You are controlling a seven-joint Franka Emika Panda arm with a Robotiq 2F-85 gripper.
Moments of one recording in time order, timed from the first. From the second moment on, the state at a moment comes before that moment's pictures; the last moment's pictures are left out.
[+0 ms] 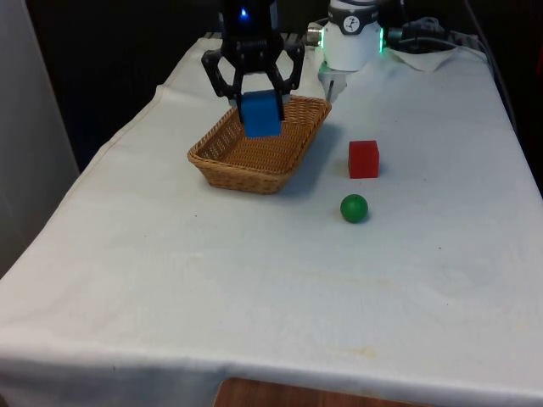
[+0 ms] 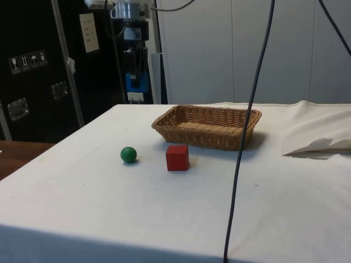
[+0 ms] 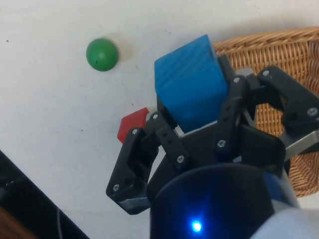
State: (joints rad) arm 0.07 0.39 -0.29 -1.82 0.24 2.24 -0.46
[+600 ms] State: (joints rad) arm 0.07 0.34 -0.29 -1.93 0.25 2.26 -0.42
